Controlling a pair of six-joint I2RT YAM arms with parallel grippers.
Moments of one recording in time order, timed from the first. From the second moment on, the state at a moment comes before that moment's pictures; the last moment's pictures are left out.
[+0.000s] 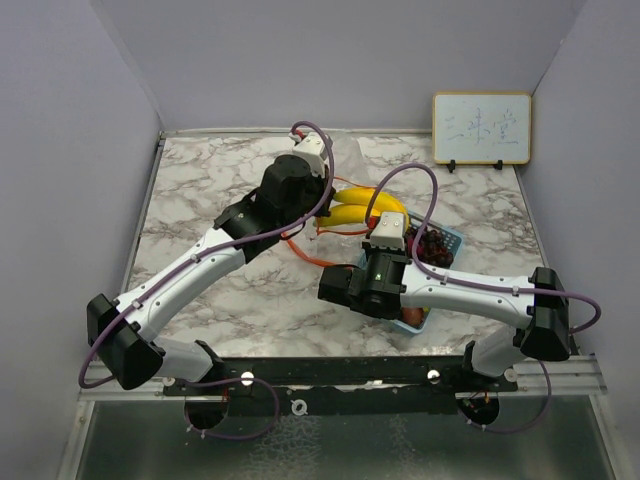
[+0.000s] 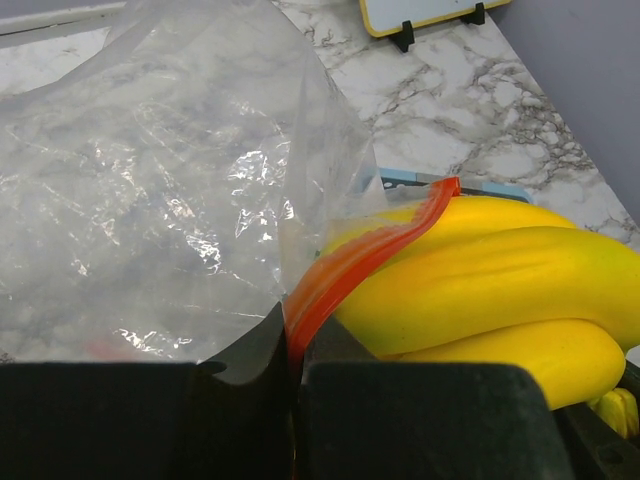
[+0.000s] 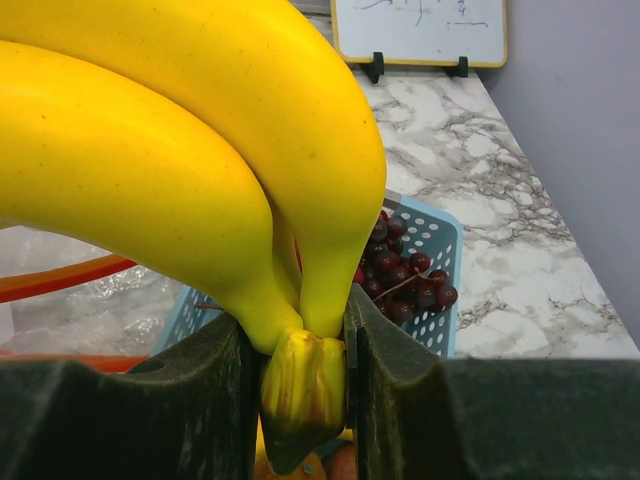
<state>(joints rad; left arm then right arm) -0.77 1.34 1.31 -0.33 -0.14 -0.33 1.27 1.54 1.32 -1.35 1.40 1.34</state>
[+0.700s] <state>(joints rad) -0.77 1.34 1.37 -0.37 -0.14 -0.30 1.27 1.58 1.39 -1.40 1.46 1.30</state>
